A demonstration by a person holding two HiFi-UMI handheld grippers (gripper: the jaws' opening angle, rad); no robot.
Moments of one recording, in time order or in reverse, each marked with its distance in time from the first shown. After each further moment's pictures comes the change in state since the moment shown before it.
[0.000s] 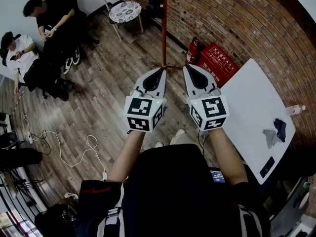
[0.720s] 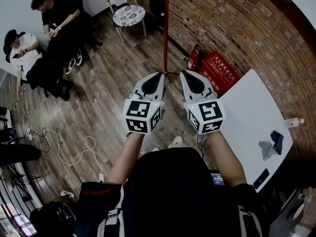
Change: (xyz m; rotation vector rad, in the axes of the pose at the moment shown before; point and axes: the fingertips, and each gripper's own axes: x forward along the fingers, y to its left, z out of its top) left arm 0.034 0.005 0.010 -0.026 0.009 0.049; right arm 0.022 -0.026 0.000 -0.001 0.017 0.078
